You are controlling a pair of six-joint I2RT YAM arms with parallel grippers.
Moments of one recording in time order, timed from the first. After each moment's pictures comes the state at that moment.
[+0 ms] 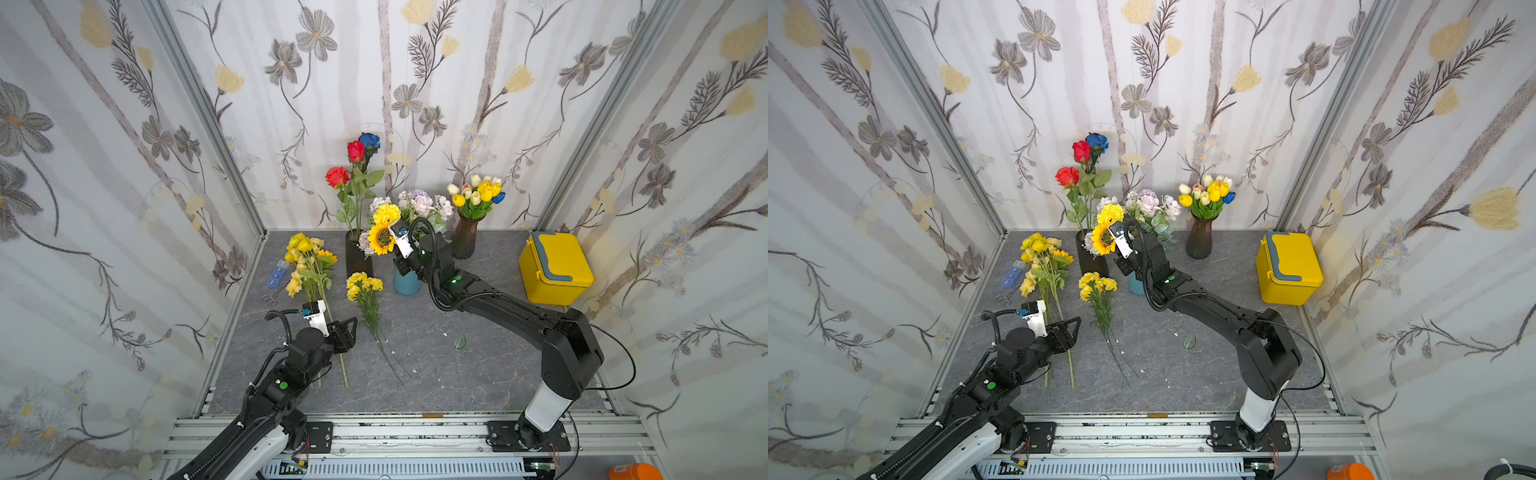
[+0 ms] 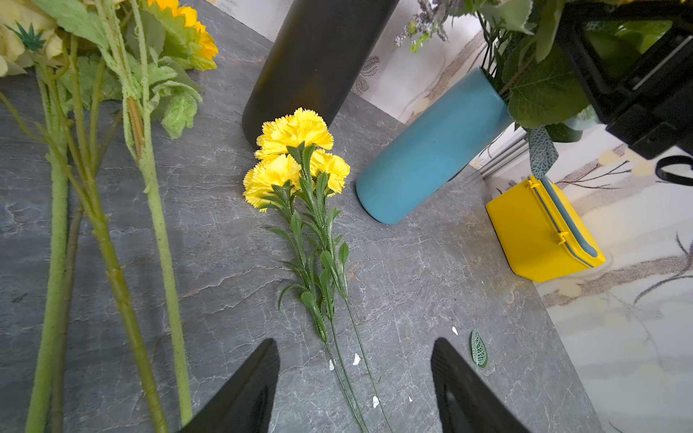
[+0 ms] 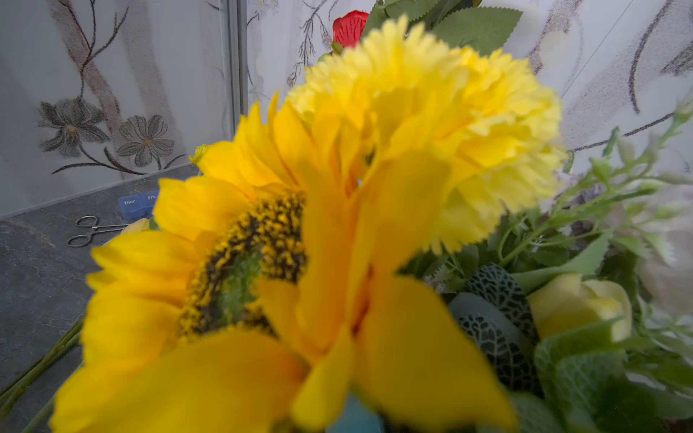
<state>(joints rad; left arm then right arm) -0.55 0.60 0.30 -0.06 -0.09 -0.72 0.74 1.74 1.37 0.18 0.14 -0.23</state>
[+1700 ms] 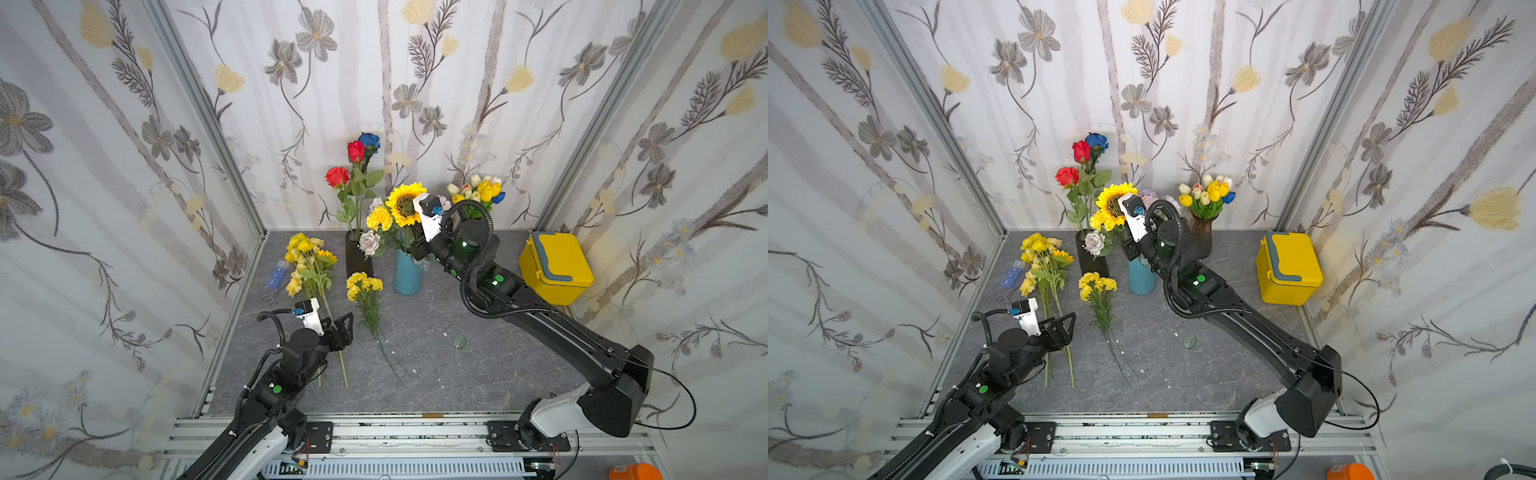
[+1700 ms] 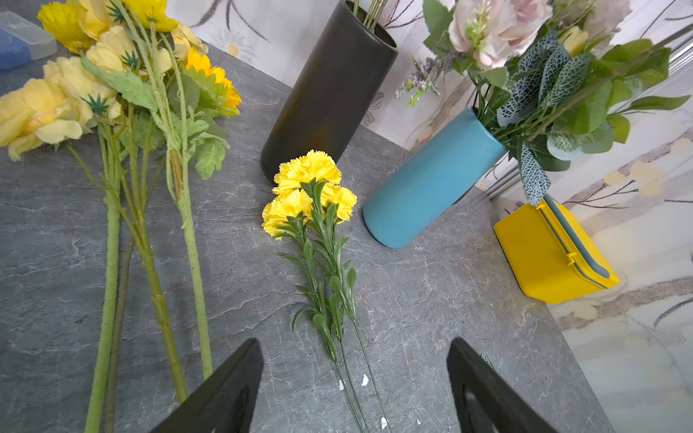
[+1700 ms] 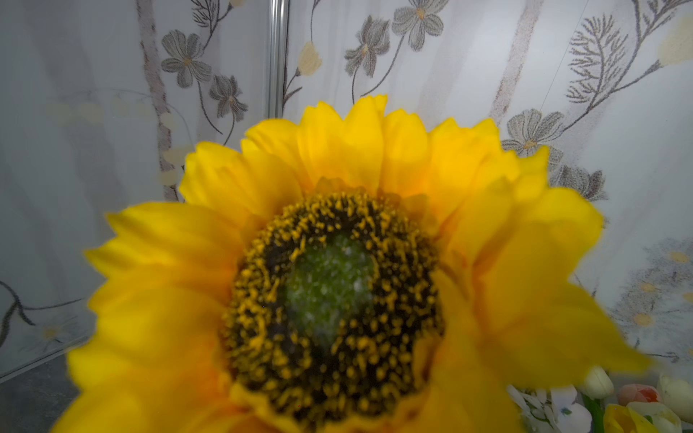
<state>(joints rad) -0.55 0.52 0.34 -0.13 -0.16 -0.67 0.80 1.44 1.45 0.10 0.09 -0.18</state>
